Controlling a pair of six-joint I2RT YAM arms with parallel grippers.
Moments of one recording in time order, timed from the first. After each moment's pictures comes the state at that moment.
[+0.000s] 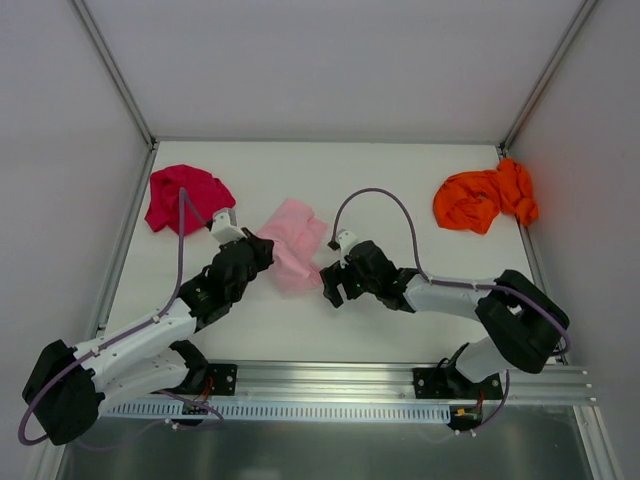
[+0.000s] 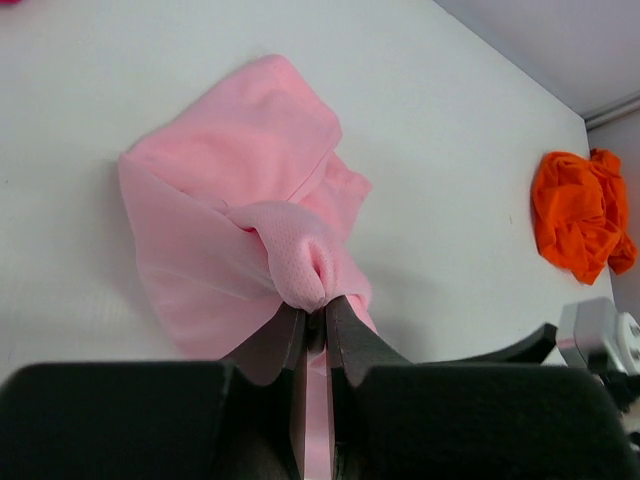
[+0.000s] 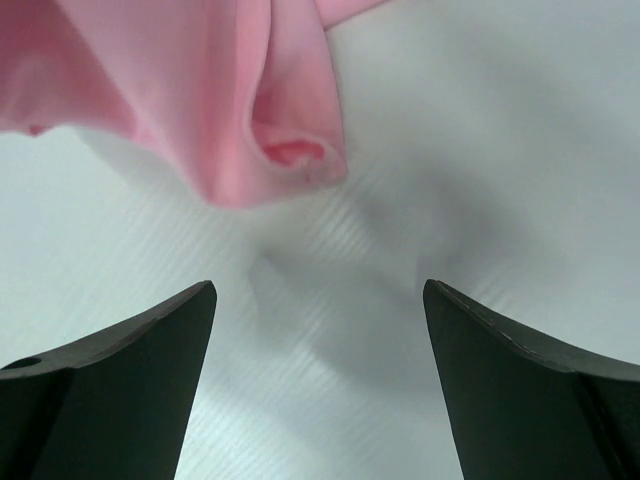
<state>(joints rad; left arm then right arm) -0.75 0.91 0.48 0.04 -0.53 -0.84 0.86 1.53 0.66 0.13 -0.05 0.18</state>
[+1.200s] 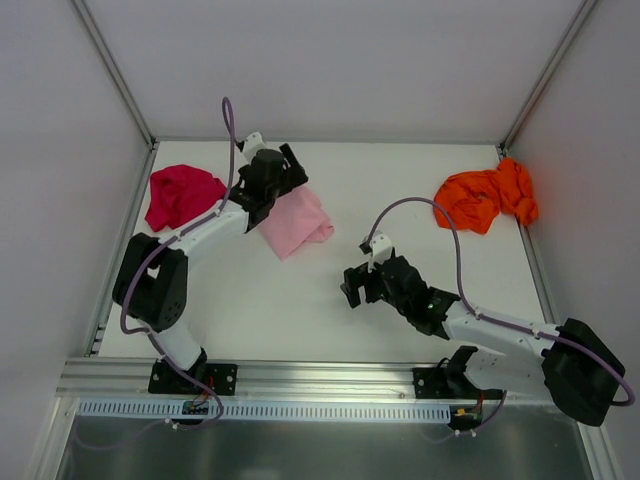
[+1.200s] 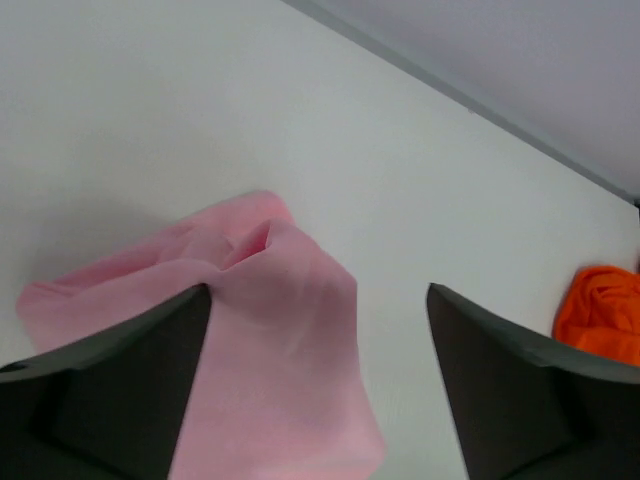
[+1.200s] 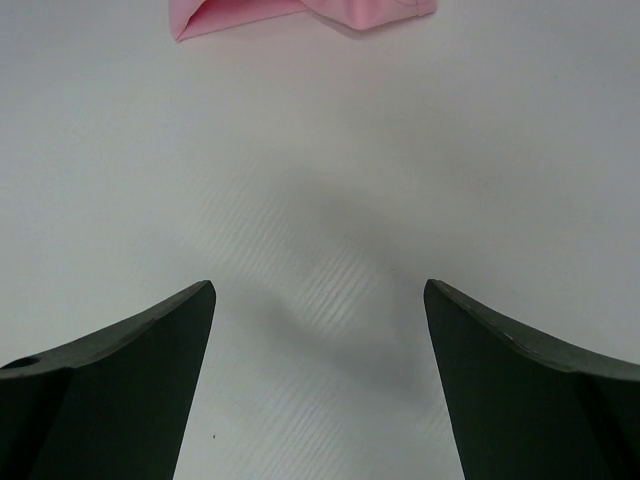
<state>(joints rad) -0.49 1.68 1.20 0.00 -0.35 -0.75 0.89 1.09 0.44 0.14 0.18 0.24</state>
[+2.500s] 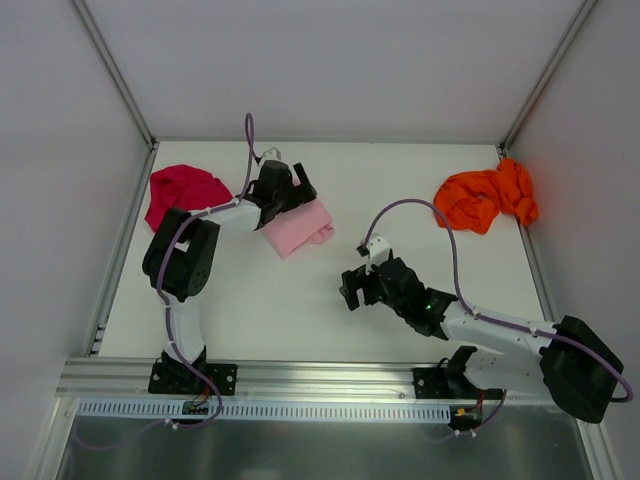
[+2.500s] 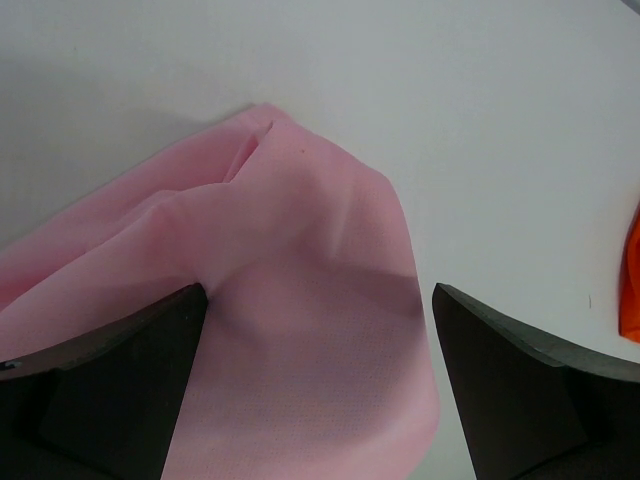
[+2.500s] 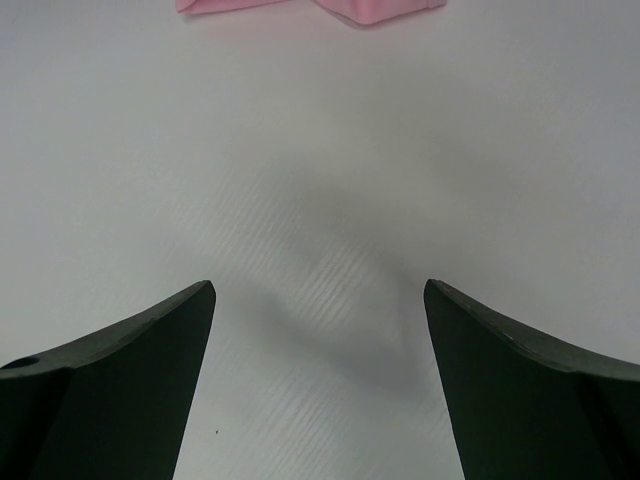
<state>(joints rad) -0.43 1.94 1.23 0.10 -0.07 -0.72 0.91 1.11 0.44 0.14 0.19 0.25</state>
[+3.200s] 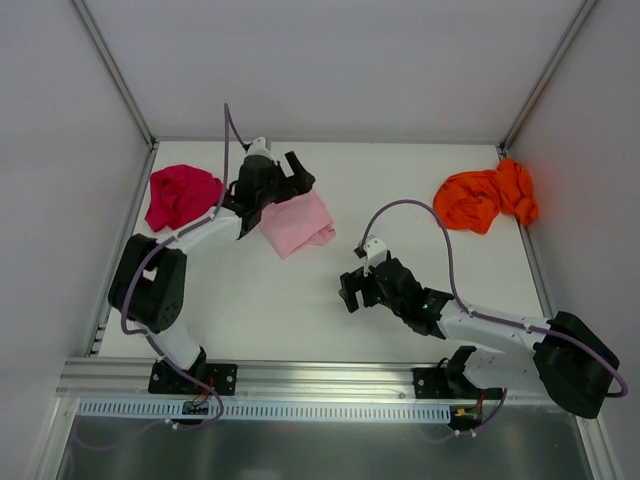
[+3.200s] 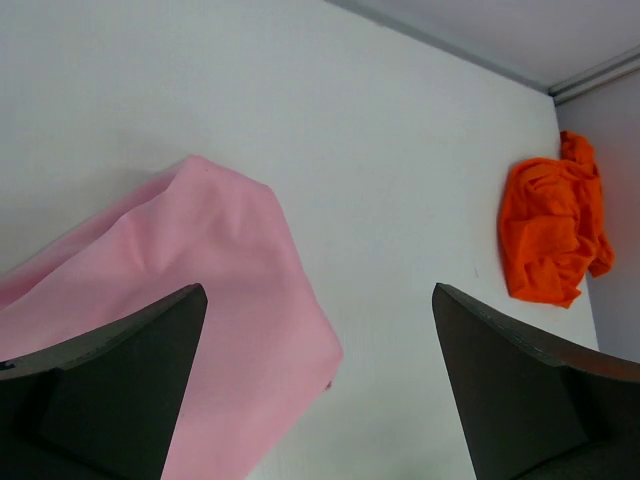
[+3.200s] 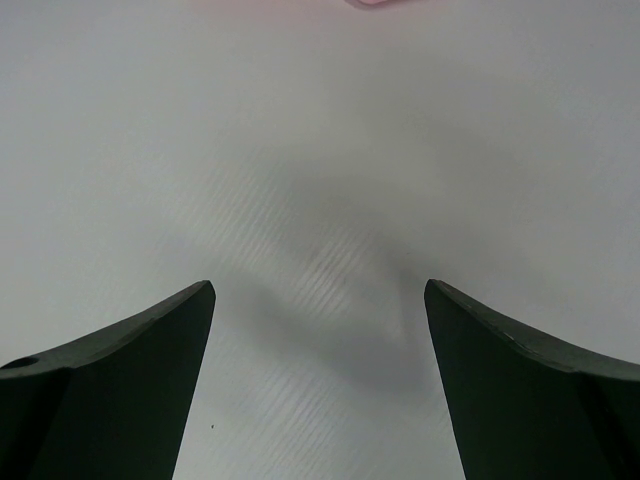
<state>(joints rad) -0.43 1.73 1.14 0.17 -0.01 -0.66 0.92 1.14 0.44 0.14 0.18 0.25</state>
